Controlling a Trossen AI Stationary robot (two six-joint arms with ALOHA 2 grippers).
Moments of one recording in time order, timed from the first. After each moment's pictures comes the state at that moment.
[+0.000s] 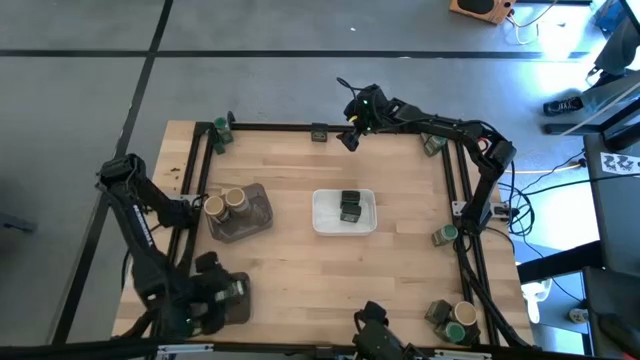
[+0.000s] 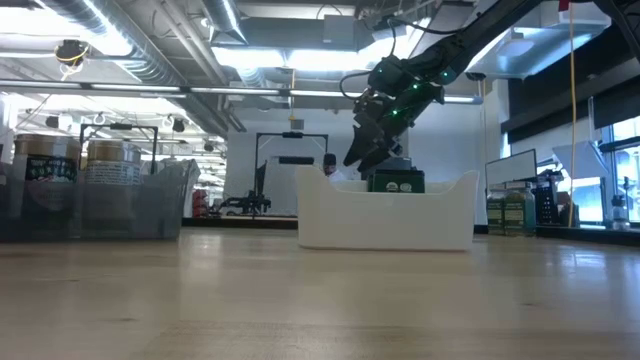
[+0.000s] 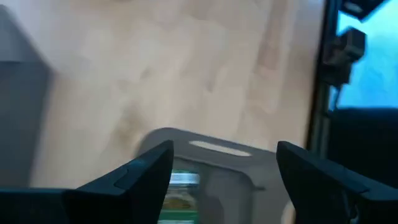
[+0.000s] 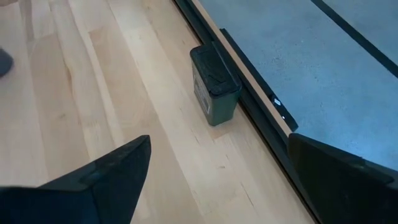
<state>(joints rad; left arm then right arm) -1.10 1.47 1.07 -0.87 -0.66 -1.41 -0.67 1.82 1.35 -0.28 -0.20 -0.14</state>
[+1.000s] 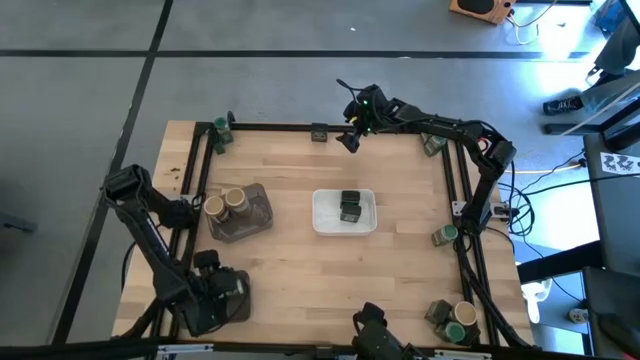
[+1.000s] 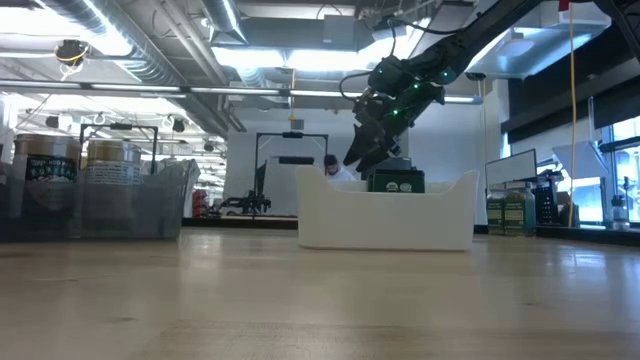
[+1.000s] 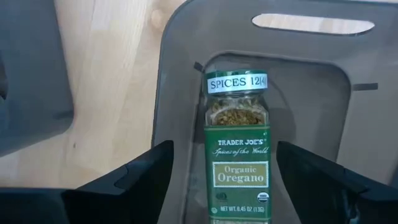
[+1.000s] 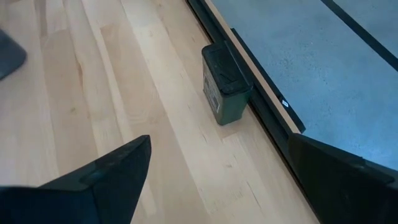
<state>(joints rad) -1.02 1.60 1.07 -1.04 -0.26 -1.31 -0.67 1.82 1.35 -0.29 -0.24 -0.16</state>
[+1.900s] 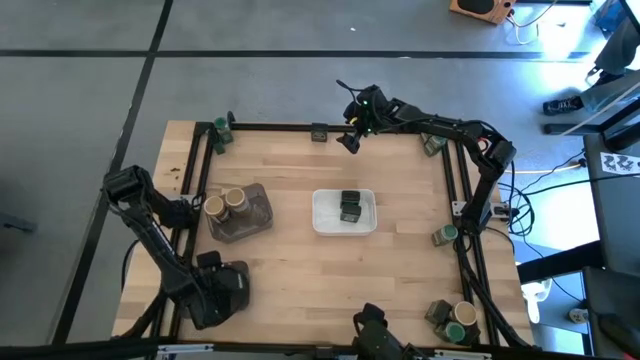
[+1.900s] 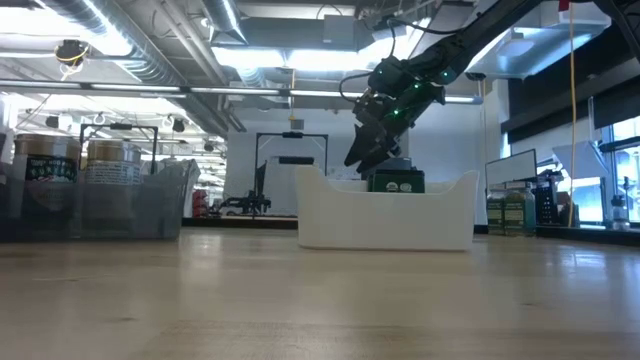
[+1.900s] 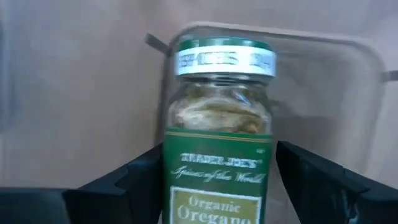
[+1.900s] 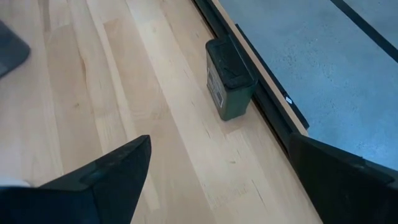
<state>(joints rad) -1.01 1.61 0.88 -0.79 -0.24 -1.36 -0.67 1.82 1.35 -0.31 -0.25 -0.17</state>
